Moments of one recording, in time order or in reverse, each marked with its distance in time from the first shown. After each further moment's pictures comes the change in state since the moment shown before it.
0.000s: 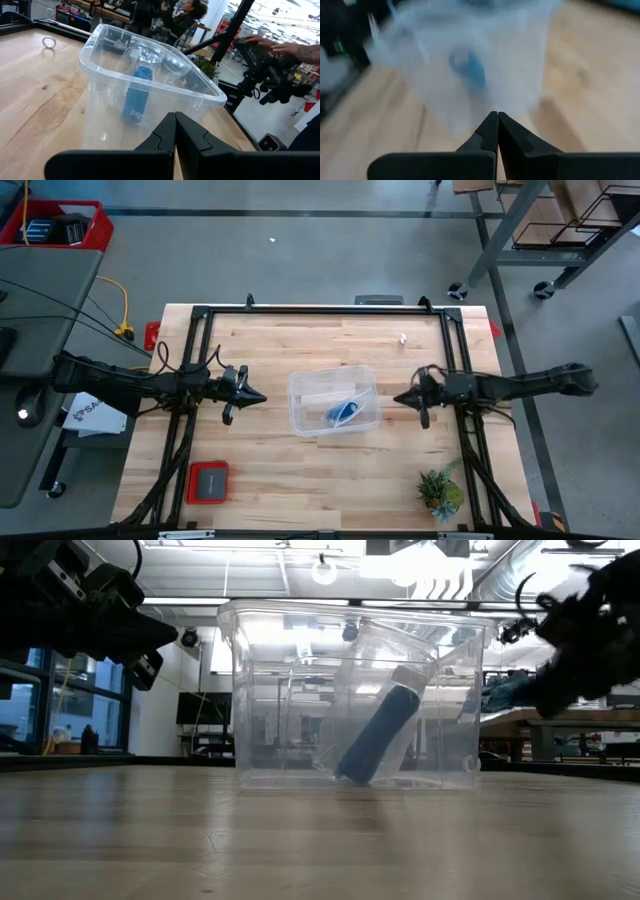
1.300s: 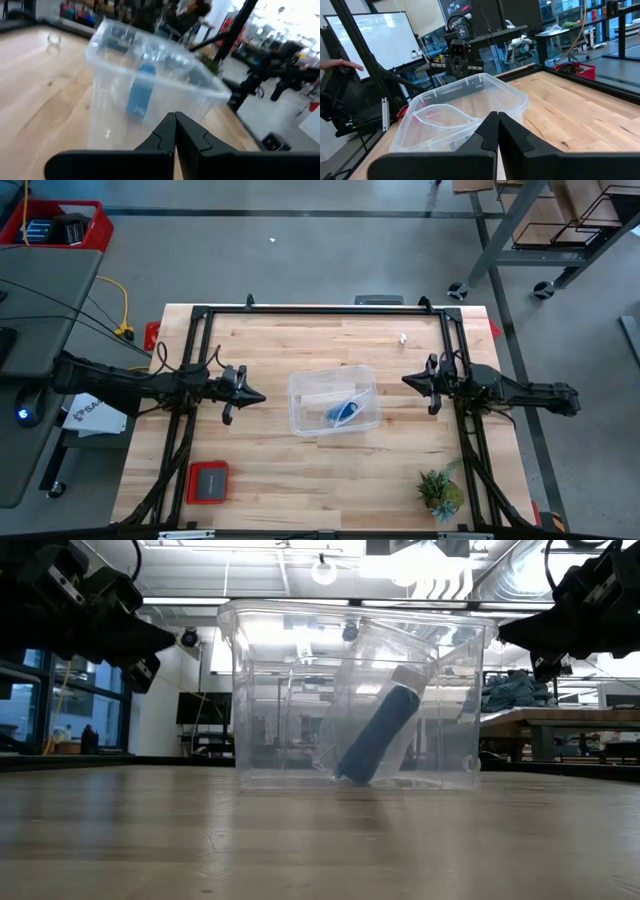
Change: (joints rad) left arm 0.000 -0.041 -0.001 -0.060 -0.015 0.000; right arm -0.126 -0.370 0.000 0.002 -0.002 0.000
